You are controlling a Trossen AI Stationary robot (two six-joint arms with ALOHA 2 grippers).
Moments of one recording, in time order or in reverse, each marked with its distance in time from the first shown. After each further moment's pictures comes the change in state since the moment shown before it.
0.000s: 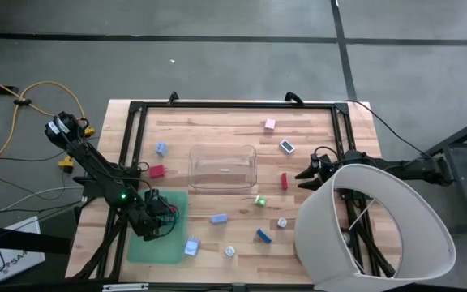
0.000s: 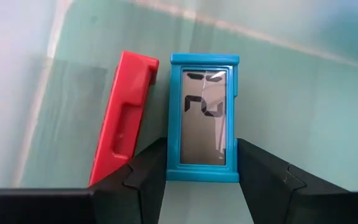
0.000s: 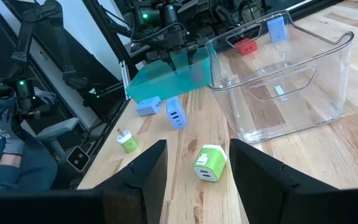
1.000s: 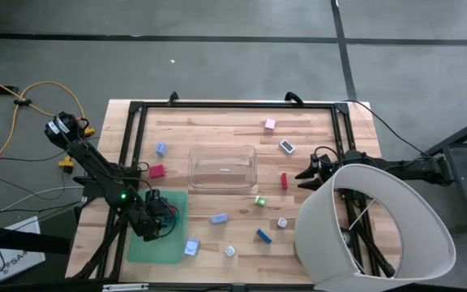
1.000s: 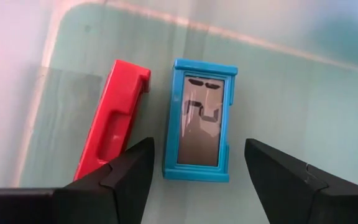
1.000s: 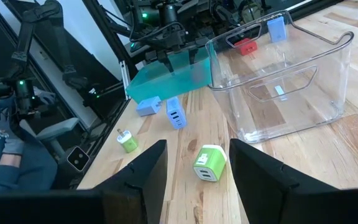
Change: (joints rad) left arm 0.000 0.000 0.000 0.015 -0.005 0.022; right arm 0.000 0.000 0.000 0.000 0.000 0.000
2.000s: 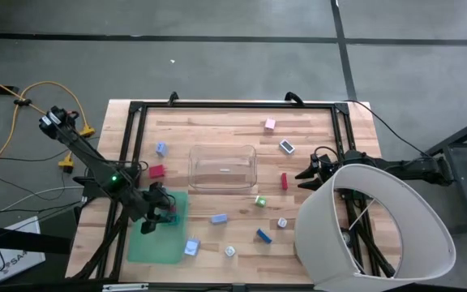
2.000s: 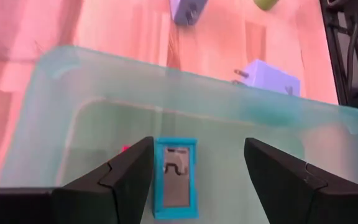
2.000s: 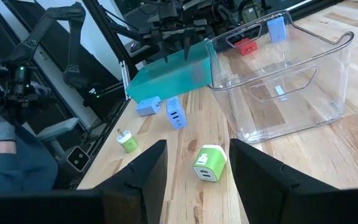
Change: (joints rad) left arm 0.114 -0.298 0.001 -0.013 -0.017 0.198; right arm 0.000 0.000 0.000 0.000 0.000 0.000
